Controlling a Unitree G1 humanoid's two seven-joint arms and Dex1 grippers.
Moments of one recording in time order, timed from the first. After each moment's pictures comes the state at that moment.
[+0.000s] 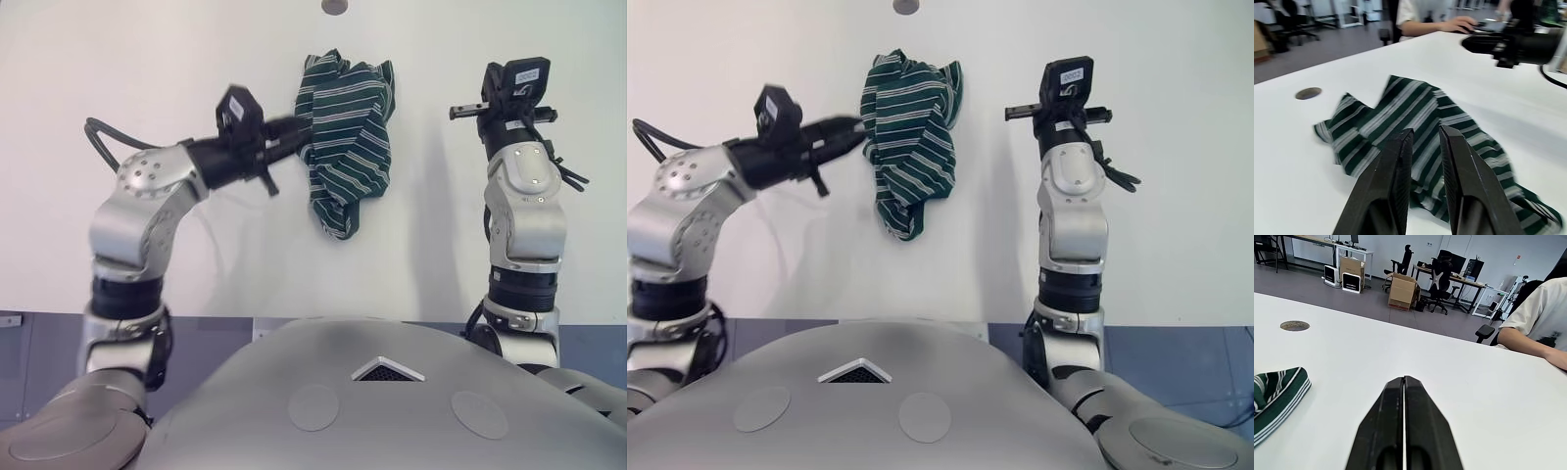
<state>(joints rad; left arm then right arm) 0.00 0.58 -0.10 -0.56 -0.47 0.69 -0.81 -0.04 -0.20 -0.05 -0.30 -0.05 0.52 0.06</state>
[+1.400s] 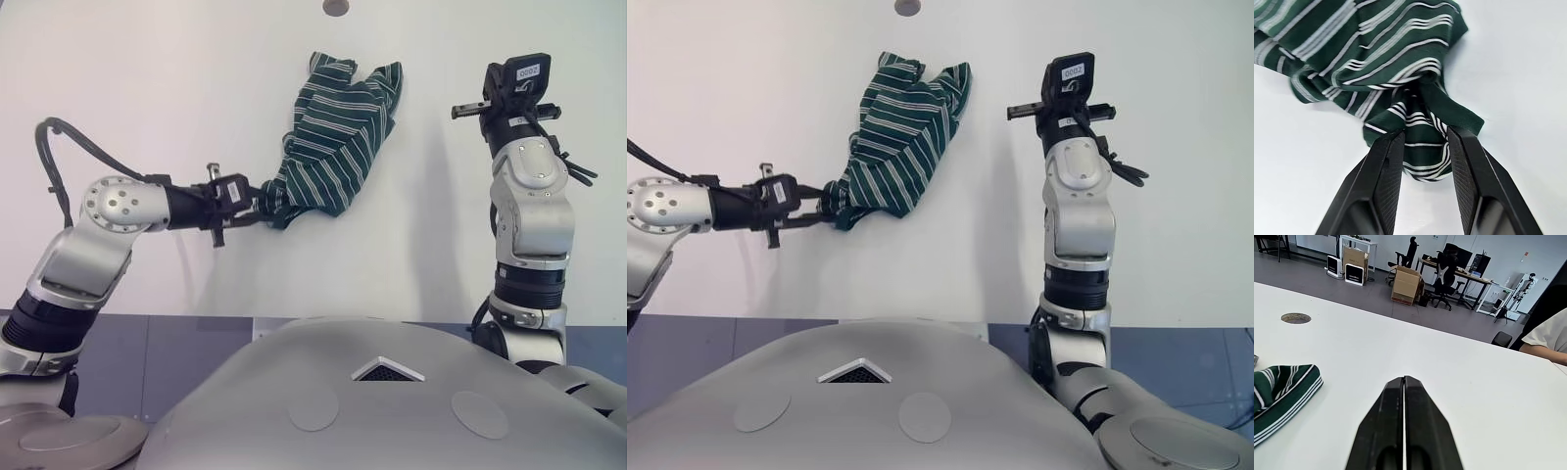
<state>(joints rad) 0.11 0.93 -0.26 -0.47 -0.17 0.40 -0.99 -0.09 -0.22 -0.03 -0.27 -0.05 0.57 0.07</state>
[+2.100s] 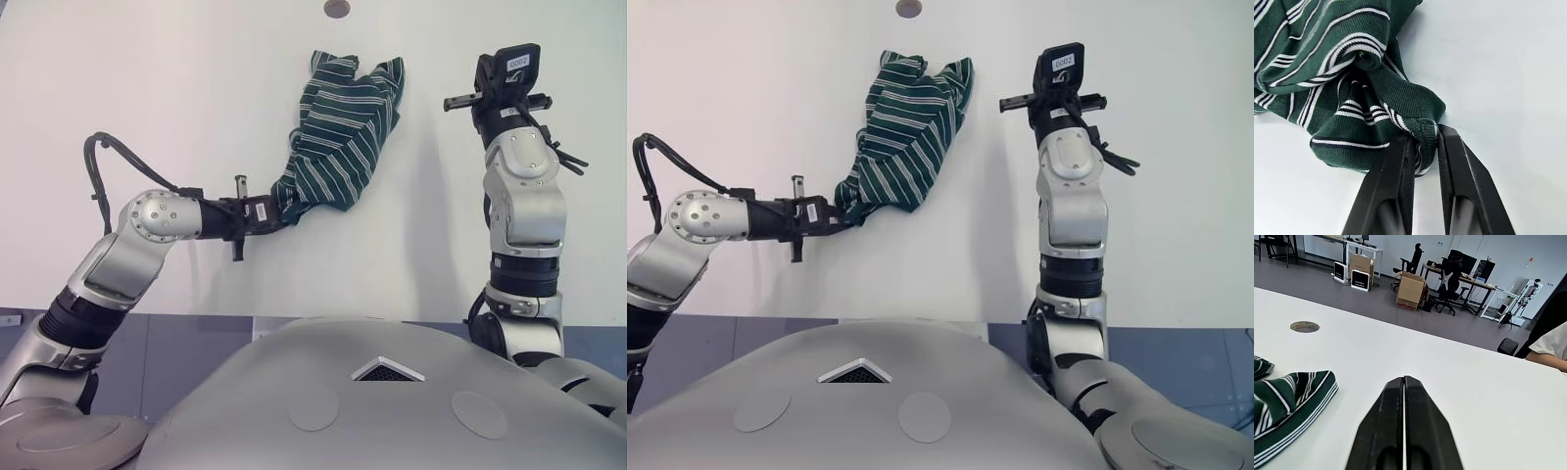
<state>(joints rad) 0.05 0.84 -0.39 -0.38 -0.03 0.33 -0.95 -0.15 -0.21 -0.01 -0.20 -0.05 0.53 0.07</state>
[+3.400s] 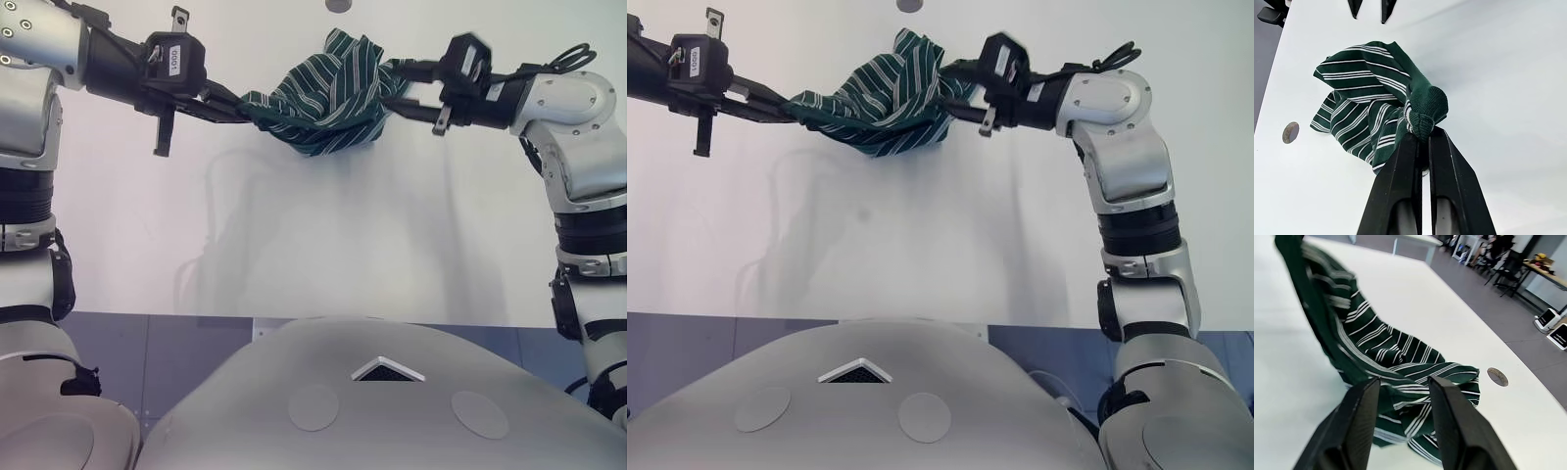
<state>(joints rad) -0.56 0.89 -0.22 -0.01 -0.24 0.18 -1.51 -0.39 -0.63 0.30 -0.07 0.10 0.20 0.97</state>
